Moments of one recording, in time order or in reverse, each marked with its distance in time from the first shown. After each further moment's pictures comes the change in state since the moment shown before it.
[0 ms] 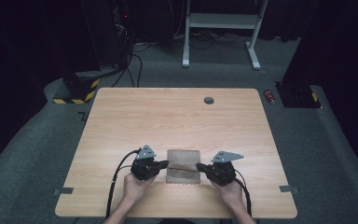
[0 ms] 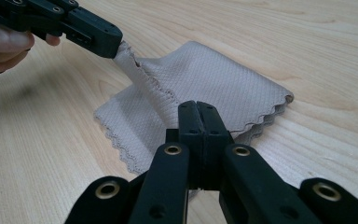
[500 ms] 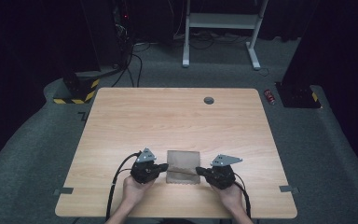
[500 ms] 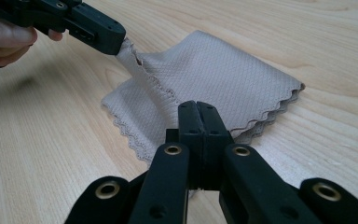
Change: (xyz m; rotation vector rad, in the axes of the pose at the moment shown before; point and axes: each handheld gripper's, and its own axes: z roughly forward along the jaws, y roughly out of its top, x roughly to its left) left arm -0.004 -0.008 0.000 0.016 0.002 0.011; right arm 0.007 -0.008 0.000 0.020 0.007 -0.005
